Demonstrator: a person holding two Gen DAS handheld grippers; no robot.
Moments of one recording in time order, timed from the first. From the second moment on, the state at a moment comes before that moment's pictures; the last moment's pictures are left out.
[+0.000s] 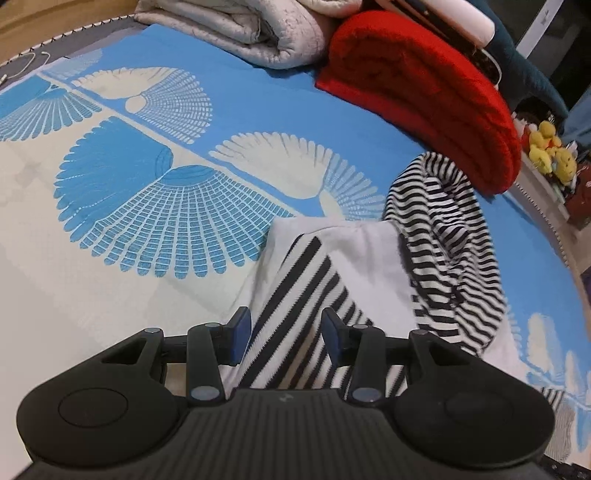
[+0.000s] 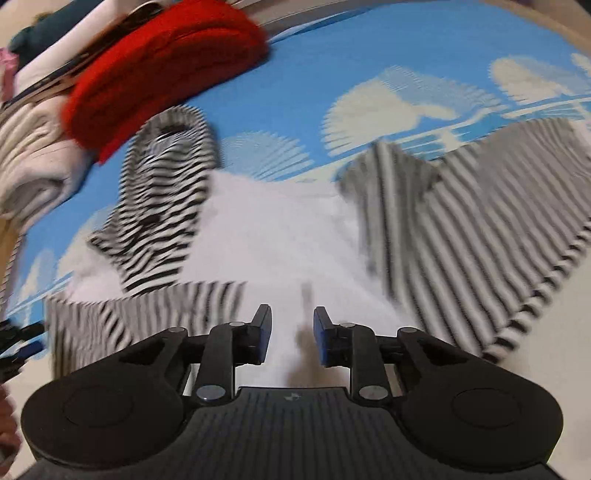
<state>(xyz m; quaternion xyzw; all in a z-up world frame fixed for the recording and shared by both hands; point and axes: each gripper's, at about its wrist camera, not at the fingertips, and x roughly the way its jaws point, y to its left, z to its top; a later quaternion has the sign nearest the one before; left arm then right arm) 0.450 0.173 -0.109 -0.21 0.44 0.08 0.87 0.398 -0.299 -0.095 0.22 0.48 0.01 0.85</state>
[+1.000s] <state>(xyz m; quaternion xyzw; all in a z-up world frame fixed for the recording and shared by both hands) 0.407 0.172 -0.123 -0.01 0.59 0.01 0.81 0.404 -0.259 -0.124 0.16 0.54 0.01 0.83</state>
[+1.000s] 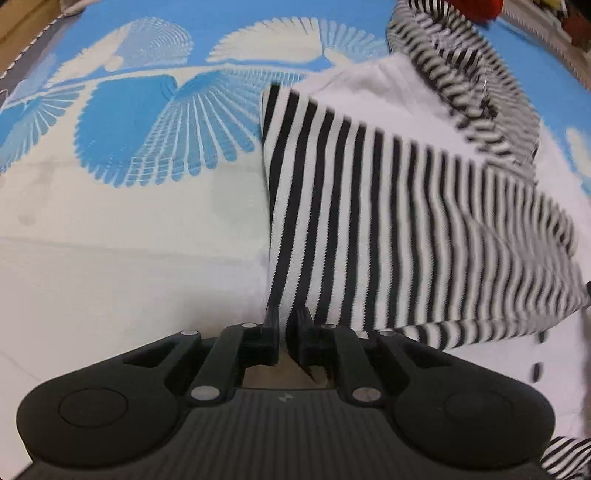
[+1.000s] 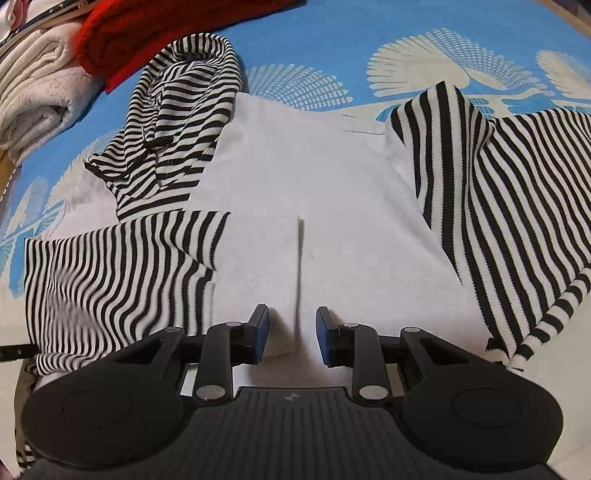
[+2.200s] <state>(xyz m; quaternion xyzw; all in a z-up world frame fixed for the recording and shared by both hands) 0.362 -0.082 -0.032 0.03 0.43 -0.01 0.90 0.321 -0.492 -0.065 0.24 0.39 -0.16 0.88</state>
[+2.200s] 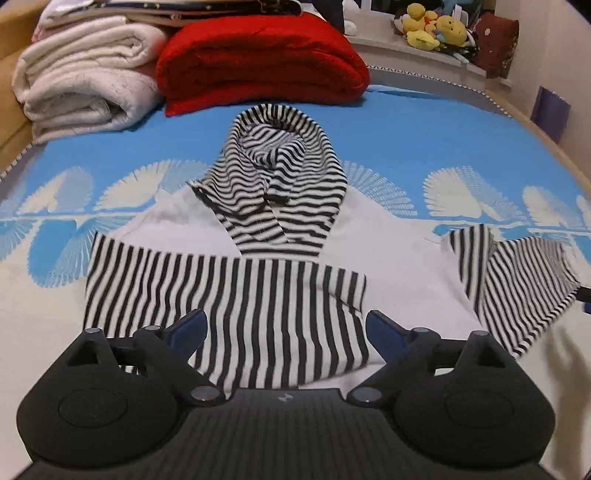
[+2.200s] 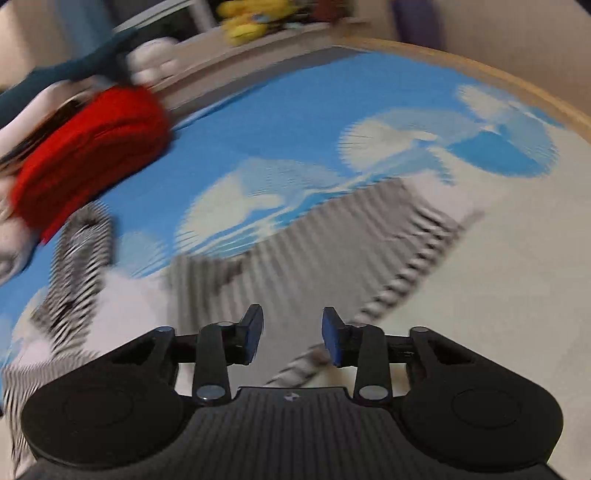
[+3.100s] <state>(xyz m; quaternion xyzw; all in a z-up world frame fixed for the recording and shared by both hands) 0.372 -0.071 -0.041 0.02 0.45 0.00 0.89 0.337 -0.582 -0.149 0.41 0.30 -0.32 0.80</state>
